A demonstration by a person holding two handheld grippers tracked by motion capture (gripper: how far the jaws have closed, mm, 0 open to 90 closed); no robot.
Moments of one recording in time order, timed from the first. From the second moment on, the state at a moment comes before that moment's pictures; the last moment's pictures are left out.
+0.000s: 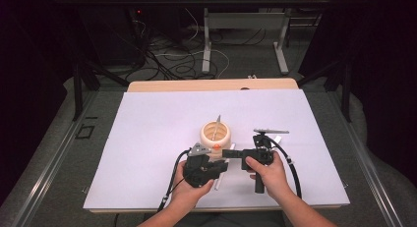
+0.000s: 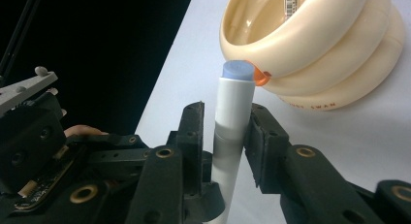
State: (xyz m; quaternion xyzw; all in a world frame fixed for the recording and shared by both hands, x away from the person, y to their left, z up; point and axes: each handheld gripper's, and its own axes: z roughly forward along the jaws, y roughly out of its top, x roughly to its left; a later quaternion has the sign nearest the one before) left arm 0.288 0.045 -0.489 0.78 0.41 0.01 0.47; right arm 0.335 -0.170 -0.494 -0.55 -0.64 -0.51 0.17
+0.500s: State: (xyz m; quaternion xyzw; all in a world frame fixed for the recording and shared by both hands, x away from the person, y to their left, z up) left arm 0.288 0.044 -0.490 0.78 0.41 0.01 0.47; right arm 0.335 -0.169 -0.496 -0.55 -0.64 -0.50 0.17
